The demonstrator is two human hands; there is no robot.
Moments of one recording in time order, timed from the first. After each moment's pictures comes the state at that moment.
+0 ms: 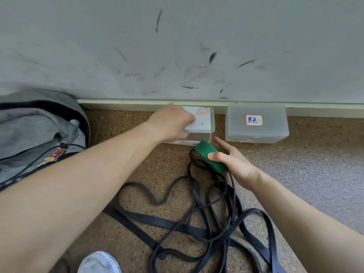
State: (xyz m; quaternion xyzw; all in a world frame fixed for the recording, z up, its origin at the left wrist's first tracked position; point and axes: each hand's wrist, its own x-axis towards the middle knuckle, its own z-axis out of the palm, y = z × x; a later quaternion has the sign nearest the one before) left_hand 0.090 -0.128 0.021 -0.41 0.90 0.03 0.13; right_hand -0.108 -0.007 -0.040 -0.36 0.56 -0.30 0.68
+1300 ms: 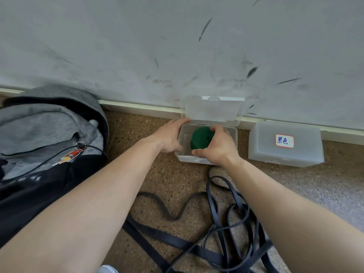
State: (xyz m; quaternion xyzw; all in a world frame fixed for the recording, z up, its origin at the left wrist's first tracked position) left_hand 0.162 -0.137 -0.023 -0.62 0.70 0.36 0.02; right_hand -0.015 -0.101 -0.044 -0.57 0.72 -0.13 0.38
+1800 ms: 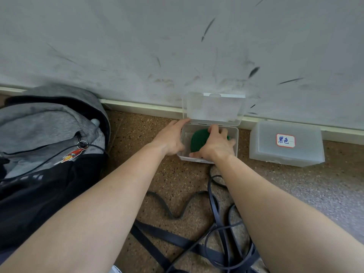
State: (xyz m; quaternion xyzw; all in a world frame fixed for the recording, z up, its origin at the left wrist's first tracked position) left_hand 0.157 -0.130 -0.035 -0.66 0.68 0.33 -0.02; right_hand 0.005 -0.109 -0.039 -0.53 0.76 -0.02 0.38
